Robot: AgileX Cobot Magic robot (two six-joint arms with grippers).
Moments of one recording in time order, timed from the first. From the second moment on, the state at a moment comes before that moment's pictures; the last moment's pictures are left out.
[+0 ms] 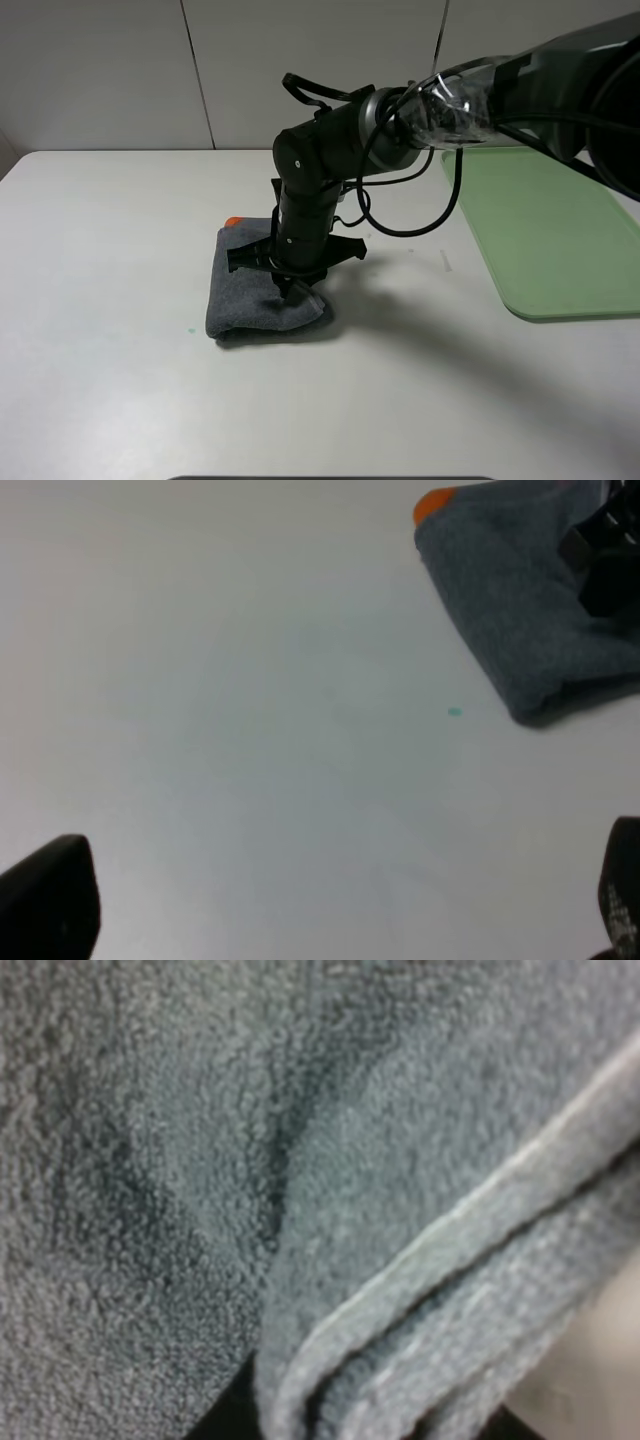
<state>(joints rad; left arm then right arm) -0.13 -0.01 -0.48 -0.03 1.06 0.07 0.80 2.23 -1.50 0.06 0.74 0.57</state>
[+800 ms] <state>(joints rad) -0.13 -0.01 -0.48 -0.03 1.06 0.07 0.80 2.09 -1.49 -0.09 0.87 0.57</state>
